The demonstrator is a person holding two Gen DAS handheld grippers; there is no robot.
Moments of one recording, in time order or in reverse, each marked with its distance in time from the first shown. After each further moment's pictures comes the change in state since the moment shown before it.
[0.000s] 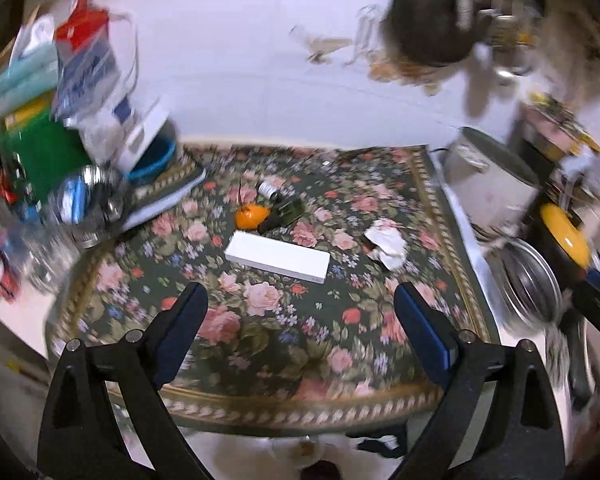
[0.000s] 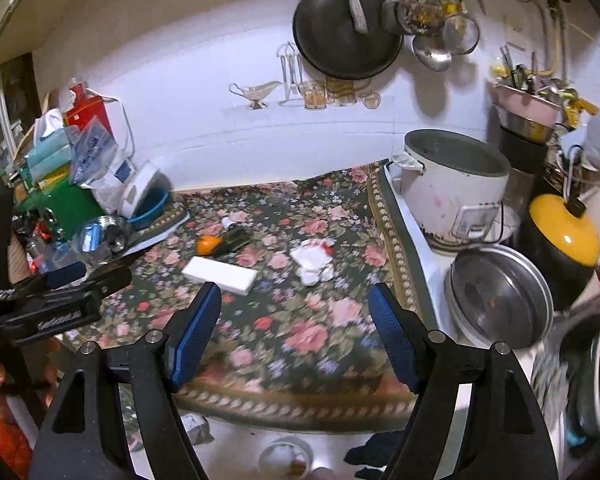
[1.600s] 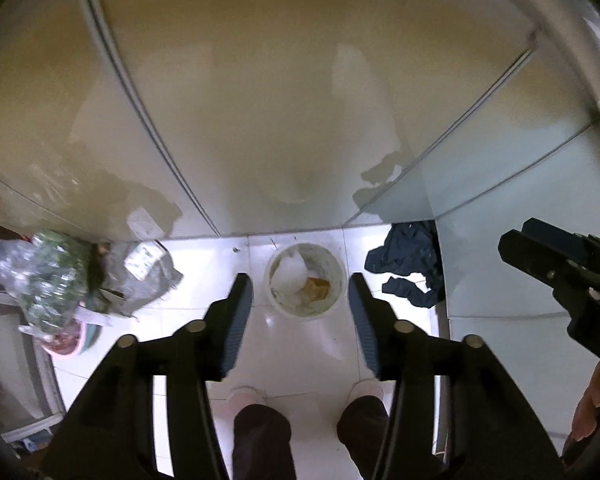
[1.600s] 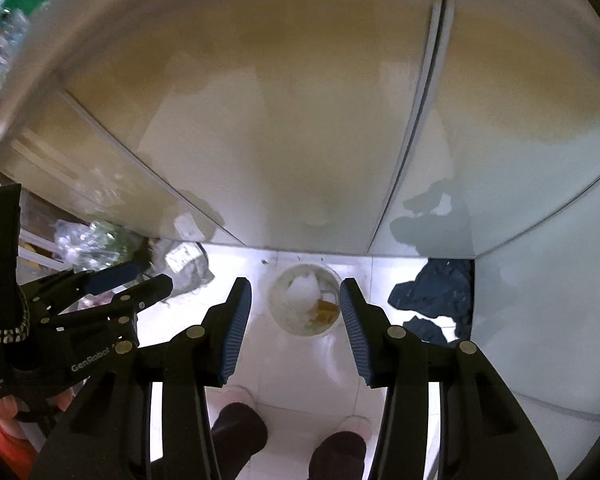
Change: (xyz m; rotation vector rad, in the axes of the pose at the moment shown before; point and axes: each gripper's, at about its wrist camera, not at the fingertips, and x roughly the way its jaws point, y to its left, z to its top) left arm 0.131 0.056 -0.372 0.106 0.476 -0.067; right arm 0.146 0.036 -0.339 0.038 0.544 0.080
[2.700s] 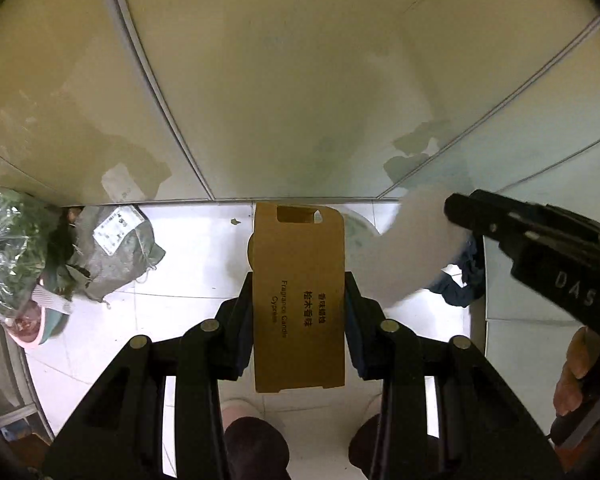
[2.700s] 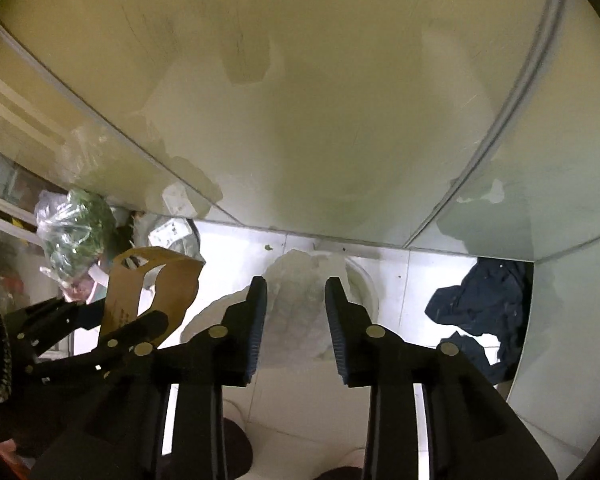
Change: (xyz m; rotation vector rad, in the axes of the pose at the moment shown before) left arm 0.195 0.037 -0.054 -0.065 0.077 0.004; right arm 0.184 -0.006 -0.028 -0.058 0.078 0.073
